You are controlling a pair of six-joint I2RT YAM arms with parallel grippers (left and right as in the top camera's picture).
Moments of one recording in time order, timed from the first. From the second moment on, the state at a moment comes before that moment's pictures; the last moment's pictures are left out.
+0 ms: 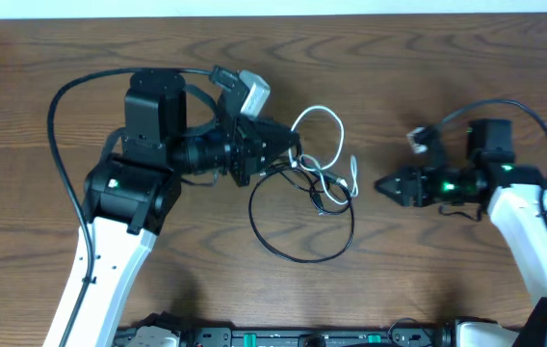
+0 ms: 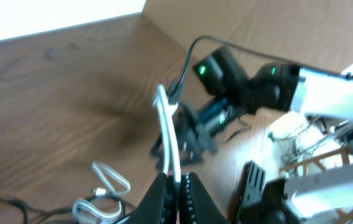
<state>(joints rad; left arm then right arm) -0.27 1.22 1.27 -0.59 0.94 -0.08 -0.02 1.42 0.87 -0.69 -0.82 -0.14</state>
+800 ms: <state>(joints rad) -0.27 1.23 1.27 -0.42 0.99 -0.33 0.34 1.42 0.87 -0.22 -0.82 -0.20</state>
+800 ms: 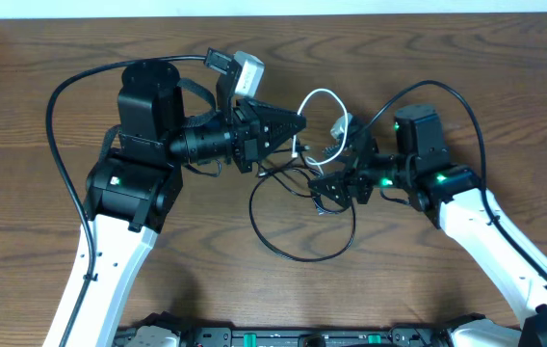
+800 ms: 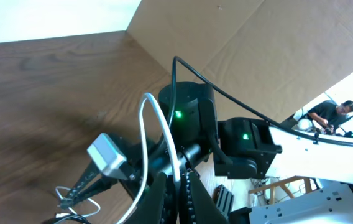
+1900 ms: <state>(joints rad) -0.27 1.23 1.27 -0.57 0.87 -0.30 0.41 1.50 0.87 -0.17 -0.38 -0.08</state>
